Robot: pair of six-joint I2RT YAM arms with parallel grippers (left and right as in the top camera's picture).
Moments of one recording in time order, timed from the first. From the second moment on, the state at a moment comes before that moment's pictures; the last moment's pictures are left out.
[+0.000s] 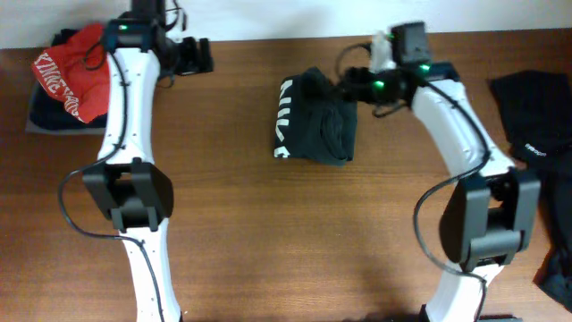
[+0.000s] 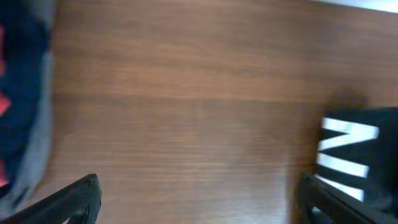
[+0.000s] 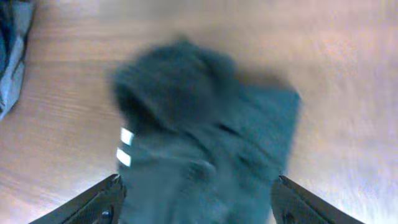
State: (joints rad) left arm 0.00 2.44 2.57 -1.23 0.17 -0.12; right arm 0.15 2.01 1.75 -0.69 -0.32 0.19
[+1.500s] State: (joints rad) left arm 0.03 2.50 2.57 -1.32 0.17 -0.12; right arm 0.45 2.24 1.78 -0.49 0.16 0.16
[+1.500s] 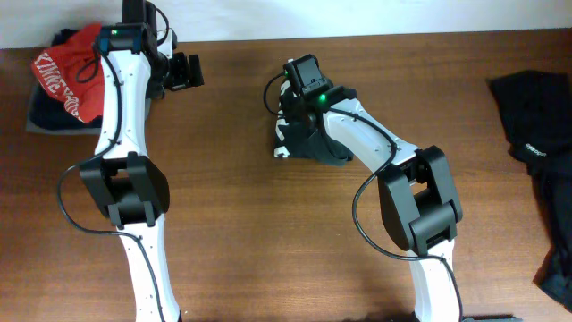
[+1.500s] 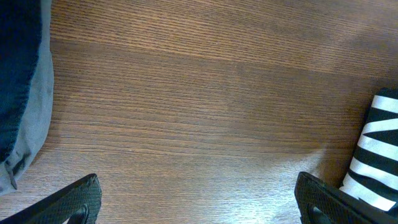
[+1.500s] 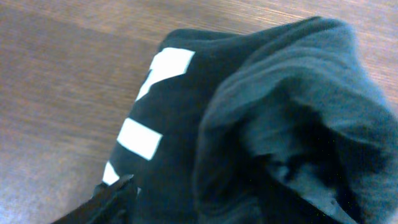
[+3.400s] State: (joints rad) left arm 0.03 2.50 2.57 -1.32 0.17 -0.12; right arm 0.24 2.24 2.03 -1.01 0.35 0.21
